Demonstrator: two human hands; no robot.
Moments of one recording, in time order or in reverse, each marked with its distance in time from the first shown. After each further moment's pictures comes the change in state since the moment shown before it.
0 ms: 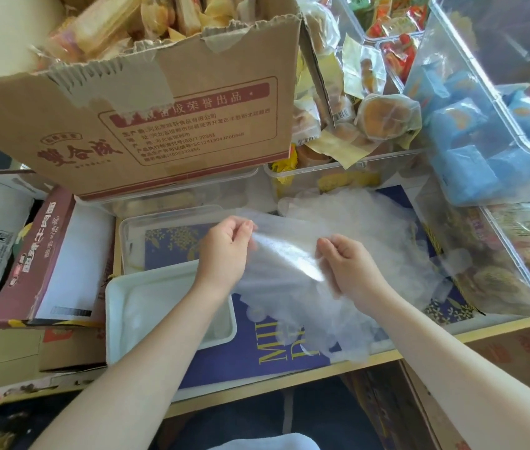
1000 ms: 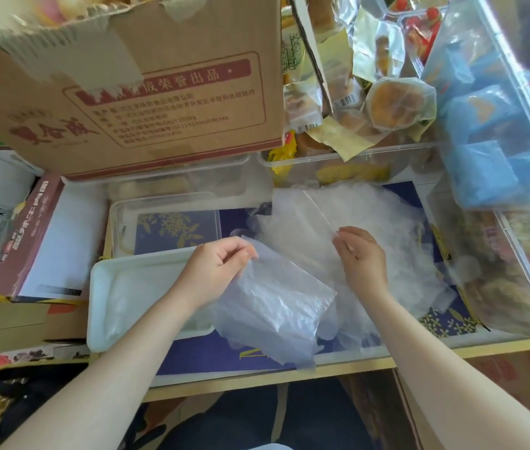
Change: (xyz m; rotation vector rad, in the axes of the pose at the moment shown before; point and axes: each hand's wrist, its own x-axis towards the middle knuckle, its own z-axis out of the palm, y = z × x) left_hand -0.019 -0.022 0.002 0.079 -0.278 0.059; right_hand 0.051 0.077 -0.029 -0.200 0.216 -0.172
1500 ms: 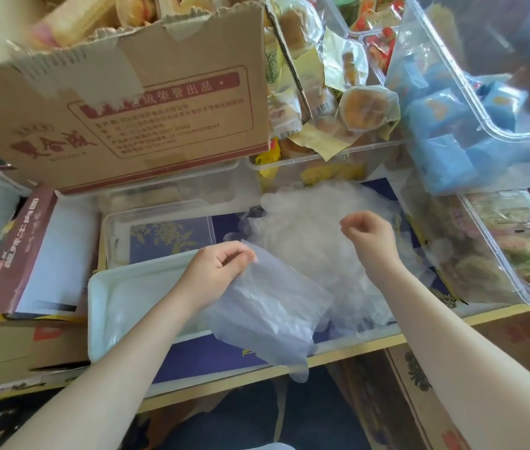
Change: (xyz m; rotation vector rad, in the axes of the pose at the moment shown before) left_hand -0.010 0.004 -0.007 -0.019 -0.110 0.087; right_hand -0.003 -0.036 -0.035 0.208 0.073 0.200
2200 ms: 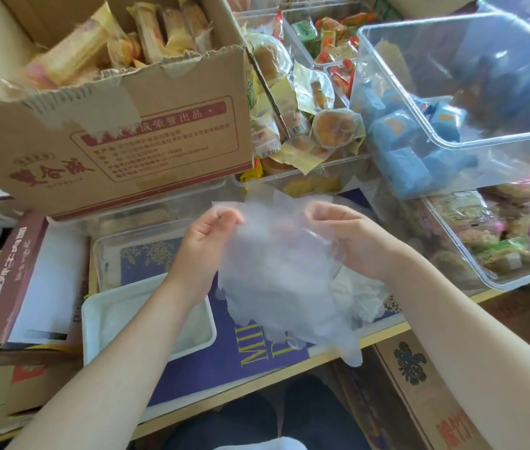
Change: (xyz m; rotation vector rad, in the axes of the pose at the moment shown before) left_hand 0.013 0.047 -0.009 -0.589 0.121 0.091; right_hand -0.055 -0.090 -0.022 0.455 -0.774 -0.020
